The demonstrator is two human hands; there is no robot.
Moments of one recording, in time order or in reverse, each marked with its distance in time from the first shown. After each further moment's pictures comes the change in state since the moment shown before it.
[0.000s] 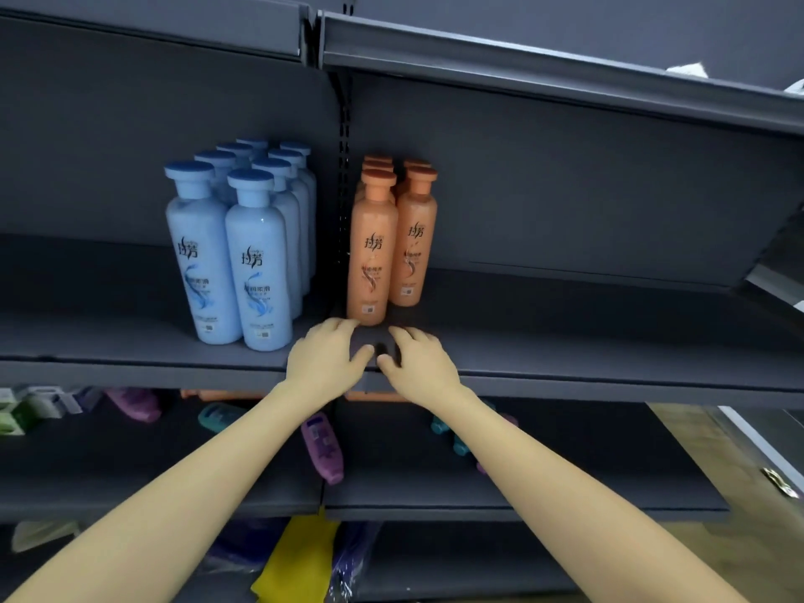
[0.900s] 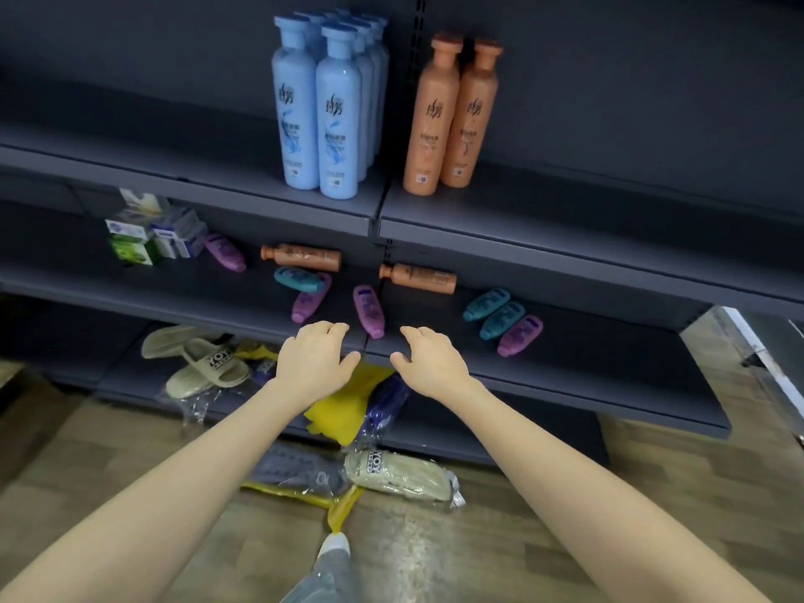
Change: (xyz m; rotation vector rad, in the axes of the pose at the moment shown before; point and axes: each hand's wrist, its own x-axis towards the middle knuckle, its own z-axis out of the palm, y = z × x) left_hand -0.231 -0.017 0.023 0.150 -0.174 -0.233; right_hand -0.184 -0.015 0.064 -0.006 -0.321 -0.027
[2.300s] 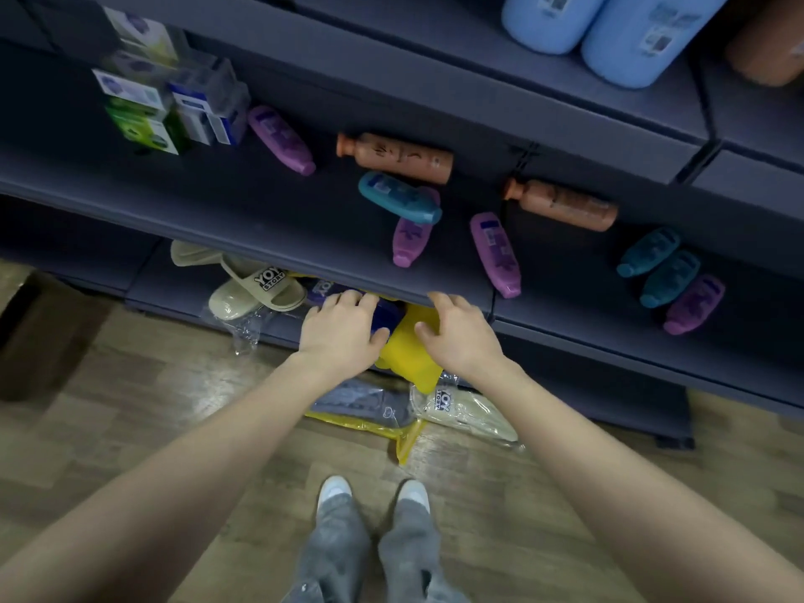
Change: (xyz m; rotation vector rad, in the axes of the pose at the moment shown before) left_hand 0.111 -0.225 0.078 0.000 -0.346 -0.065; right_hand 0.189 -0.132 0.155 0.036 -0.236 0.151
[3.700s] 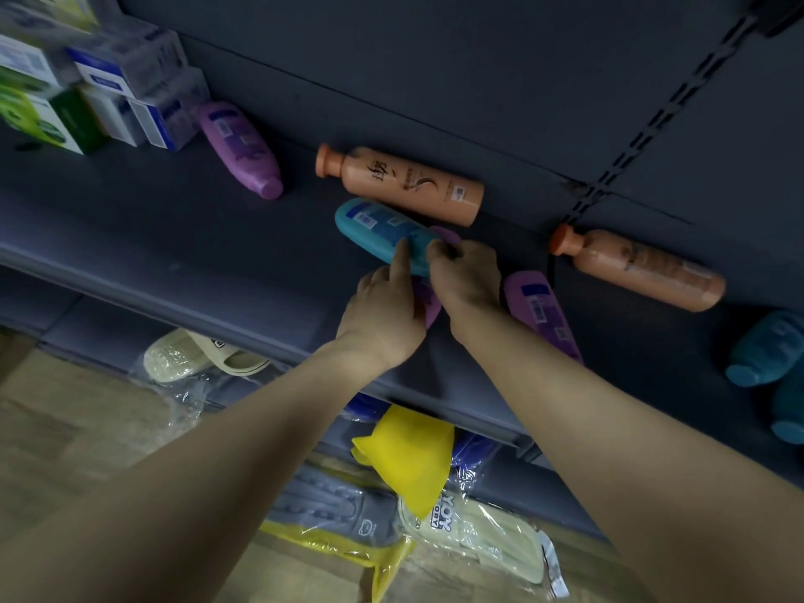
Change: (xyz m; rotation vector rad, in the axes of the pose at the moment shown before) left_hand 0.206 0.023 0.051 -0.481 0.189 -0.022; right_hand 0.232 0.008 -0.001 0.668 0.361 0.171
